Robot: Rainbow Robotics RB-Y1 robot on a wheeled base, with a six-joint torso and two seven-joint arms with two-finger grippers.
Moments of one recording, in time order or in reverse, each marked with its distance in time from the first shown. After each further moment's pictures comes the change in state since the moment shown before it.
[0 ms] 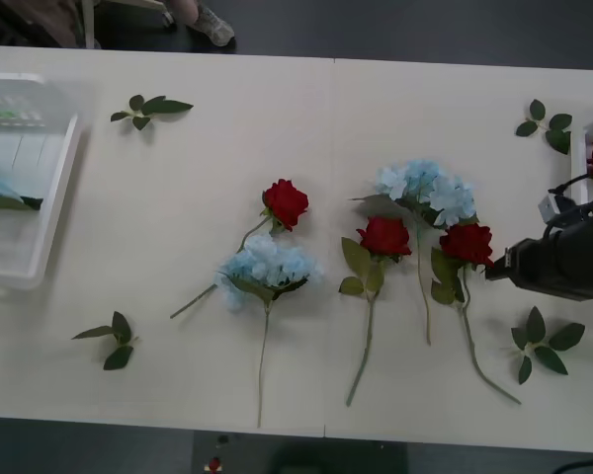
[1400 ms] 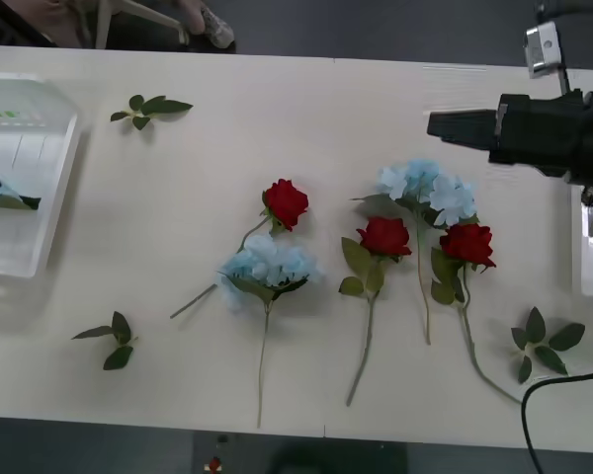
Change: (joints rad) right arm -0.199 -0.027 -0.112 0.076 -1.005 -0.202 0.340; left arm -0.007 0.000 0.069 -0.368 -0.049 0.149 0.108
